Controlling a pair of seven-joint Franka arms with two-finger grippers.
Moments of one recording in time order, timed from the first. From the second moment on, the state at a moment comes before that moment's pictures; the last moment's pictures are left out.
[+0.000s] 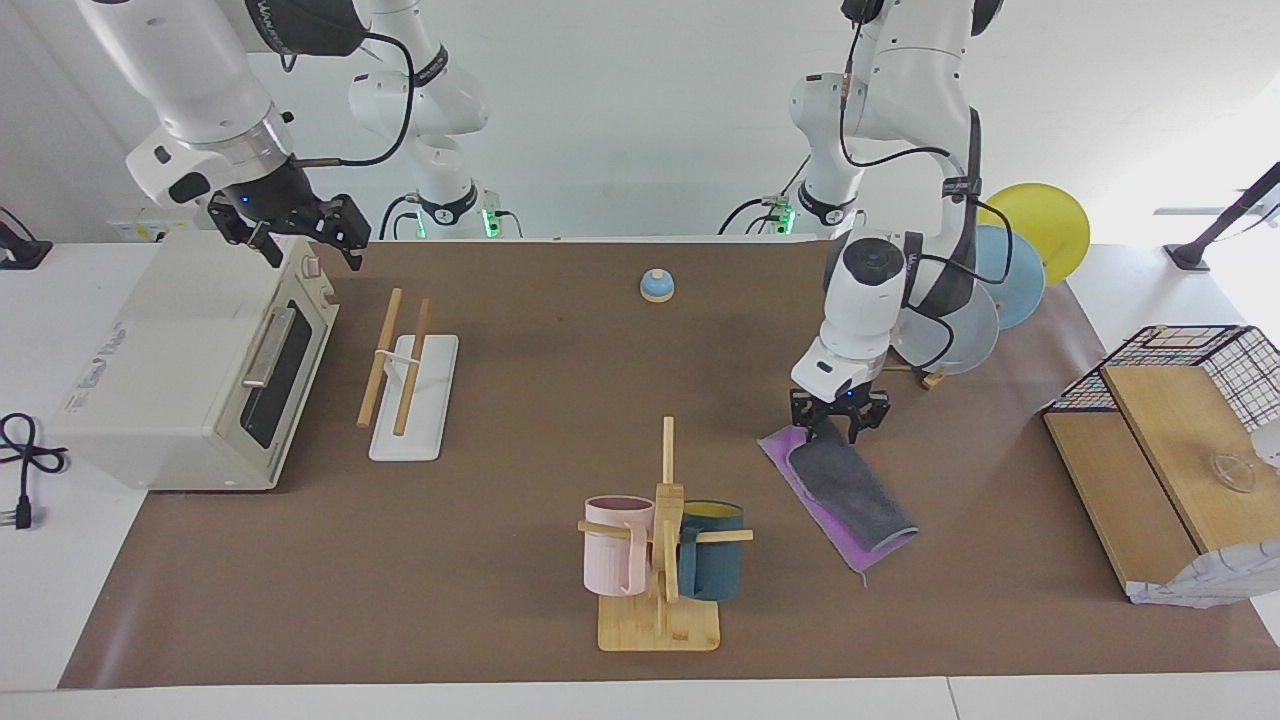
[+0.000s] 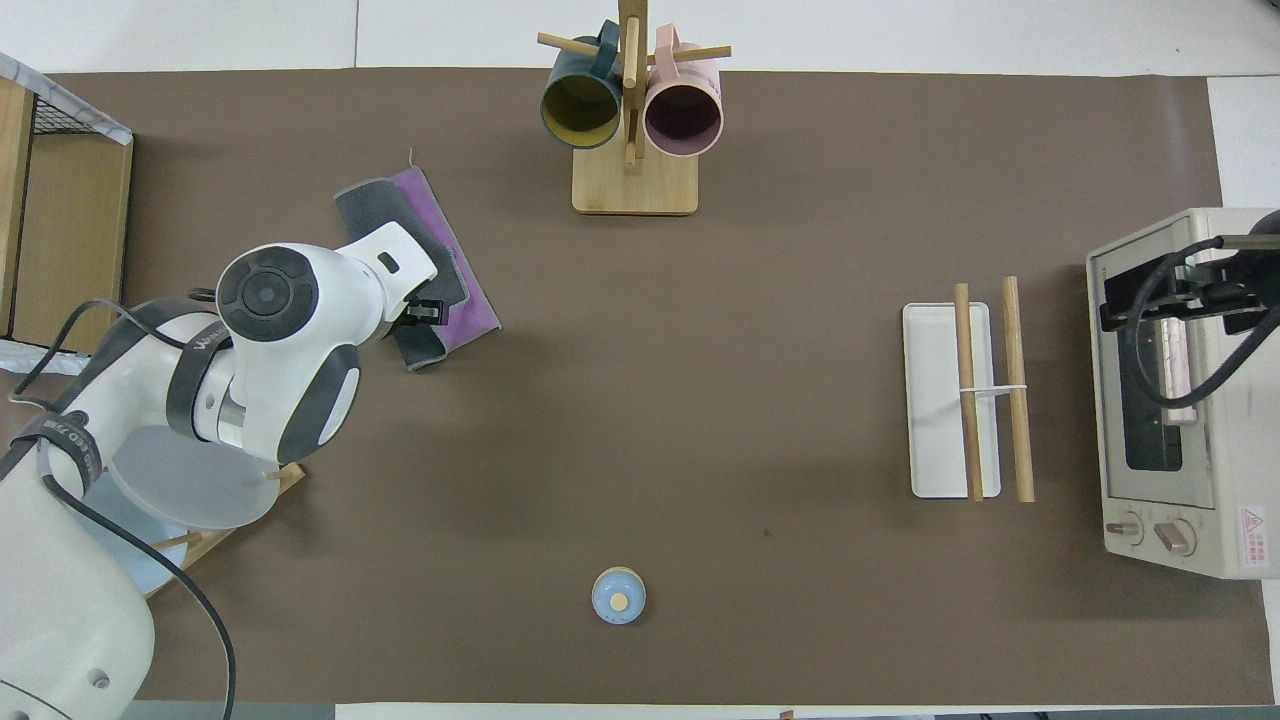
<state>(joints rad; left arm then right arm) -0.23 0.25 -0.07 -2.08 0.17 2.47 -0.27 -0.04 0.02 0.05 -1.52 -0.02 1.45 0.07</state>
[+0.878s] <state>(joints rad) -0.16 0.26 -0.08 -2.09 -0.25 2.46 -0.09 -0.04 0.02 0.05 -1.52 -0.02 1.45 0.07</state>
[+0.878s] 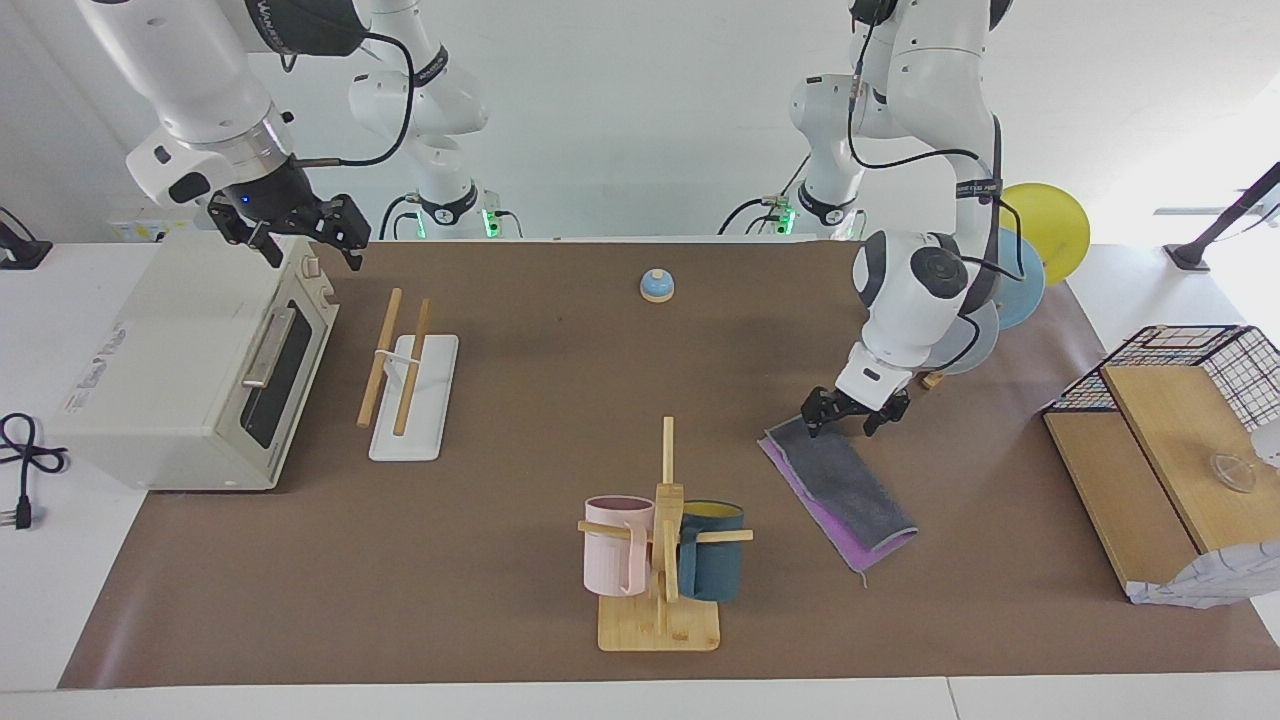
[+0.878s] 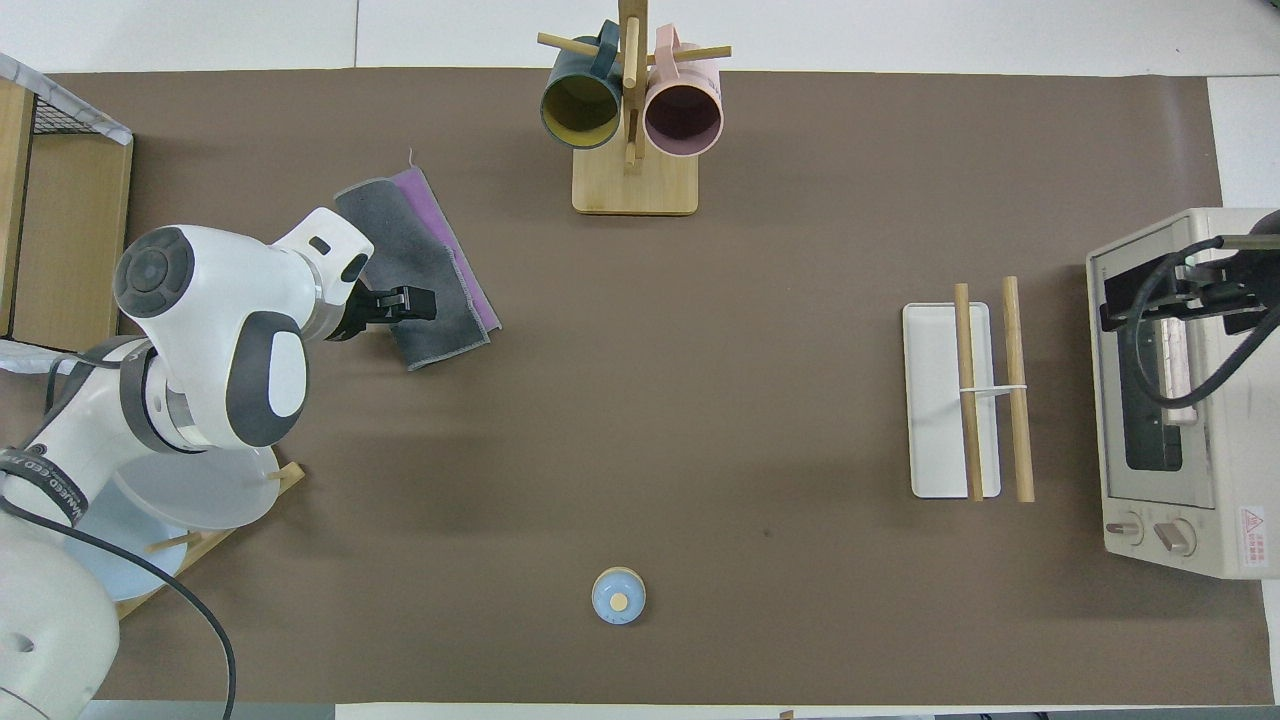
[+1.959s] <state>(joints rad) -0.16 0.29 -0.08 -2.11 -0.34 2.54 -0.08 -0.05 -0.07 0.04 -1.77 0.16 1.62 0.02</state>
